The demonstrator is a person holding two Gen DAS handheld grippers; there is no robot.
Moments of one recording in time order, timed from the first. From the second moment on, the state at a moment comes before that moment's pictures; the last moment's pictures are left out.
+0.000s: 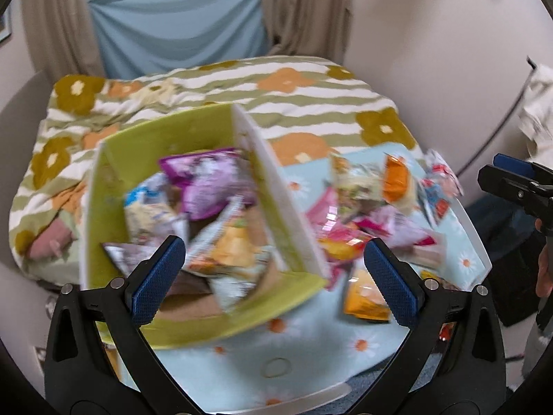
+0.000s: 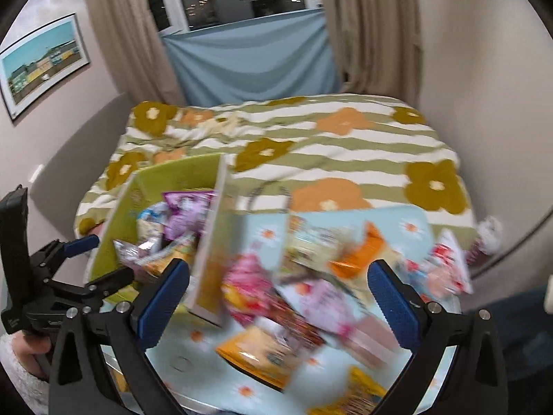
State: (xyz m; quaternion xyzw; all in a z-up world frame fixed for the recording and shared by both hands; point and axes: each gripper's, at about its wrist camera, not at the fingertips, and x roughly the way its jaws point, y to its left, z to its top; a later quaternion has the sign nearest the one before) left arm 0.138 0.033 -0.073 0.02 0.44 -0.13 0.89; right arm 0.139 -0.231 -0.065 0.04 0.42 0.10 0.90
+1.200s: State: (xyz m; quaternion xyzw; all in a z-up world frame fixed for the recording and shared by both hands) left arm 0.127 -0.151 -0.244 0.24 0.54 -0.20 0.78; right arm 0.067 -0.331 -0.252 0.27 0.61 -0.04 0.74
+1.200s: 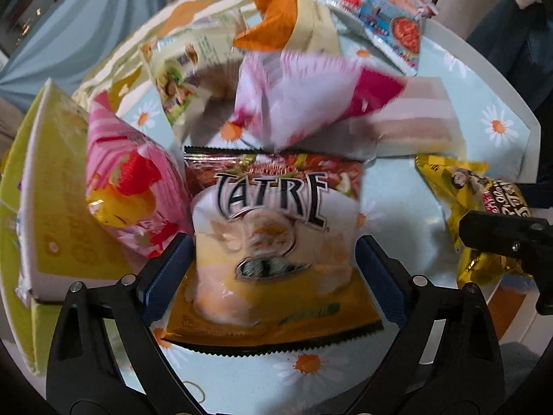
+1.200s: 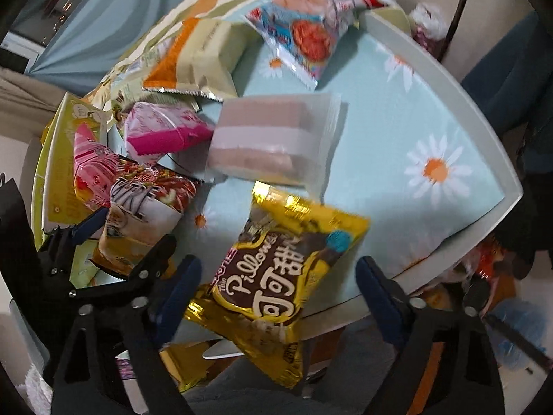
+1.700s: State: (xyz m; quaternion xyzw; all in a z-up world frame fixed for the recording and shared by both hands) left arm 0.129 -0.146 -0.257 0.23 0.57 -0.20 0.76; right arm 0.076 -0.339 -0.265 0.26 0.62 -0.05 0.74
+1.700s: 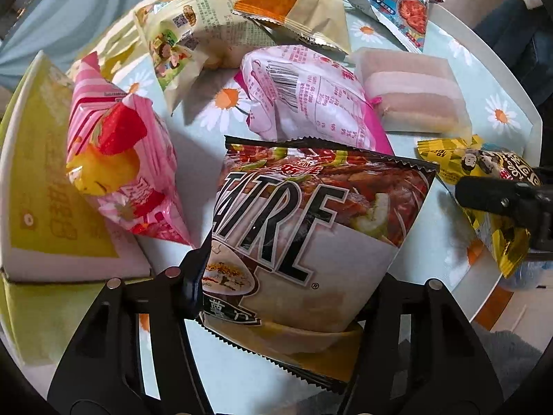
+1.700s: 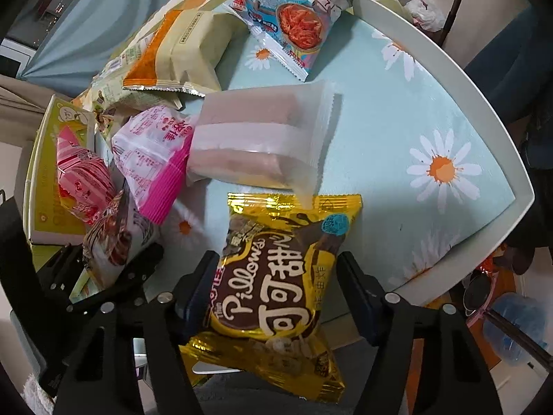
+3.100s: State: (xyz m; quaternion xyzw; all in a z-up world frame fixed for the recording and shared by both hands) left arm 0.101 -0.084 -0.081 0.09 0.45 -0.08 0.88; right arm 0.119 -0.284 -0.138 0.14 0.53 0.18 0.82
